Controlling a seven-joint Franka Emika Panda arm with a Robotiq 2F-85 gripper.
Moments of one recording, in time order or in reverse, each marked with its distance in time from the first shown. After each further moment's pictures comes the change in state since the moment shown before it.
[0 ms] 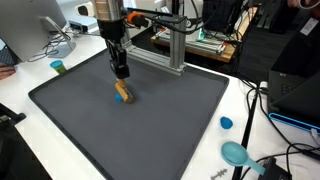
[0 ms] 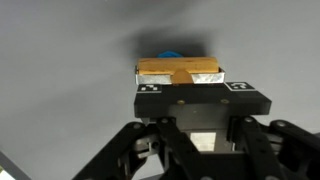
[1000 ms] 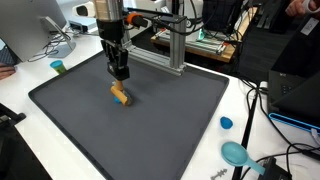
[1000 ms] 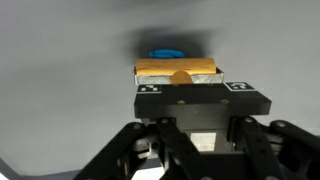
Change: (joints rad) arm -0.002 0.007 0.006 -0.008 0.034 0.075 -0.198
